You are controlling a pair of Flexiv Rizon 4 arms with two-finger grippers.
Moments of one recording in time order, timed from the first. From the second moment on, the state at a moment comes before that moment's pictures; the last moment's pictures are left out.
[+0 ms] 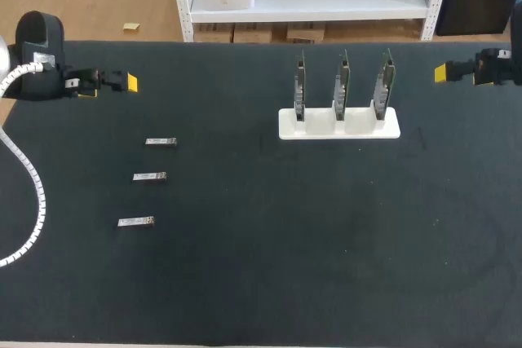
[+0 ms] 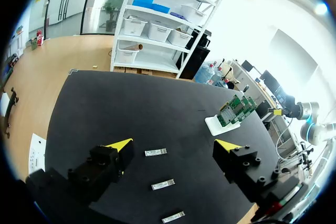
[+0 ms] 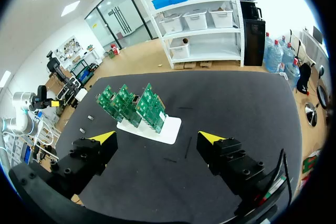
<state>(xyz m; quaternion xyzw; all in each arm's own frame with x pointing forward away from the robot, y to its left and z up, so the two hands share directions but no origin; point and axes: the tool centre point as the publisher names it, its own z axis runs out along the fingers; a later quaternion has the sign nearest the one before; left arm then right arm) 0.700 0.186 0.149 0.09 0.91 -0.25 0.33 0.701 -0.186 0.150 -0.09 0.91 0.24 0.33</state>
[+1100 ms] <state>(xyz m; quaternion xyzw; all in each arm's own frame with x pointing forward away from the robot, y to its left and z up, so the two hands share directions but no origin) 0.714 0.193 0.150 0.26 0.88 -0.15 0.37 0.701 -0.186 0.150 -0.09 0.91 0.24 0.33</state>
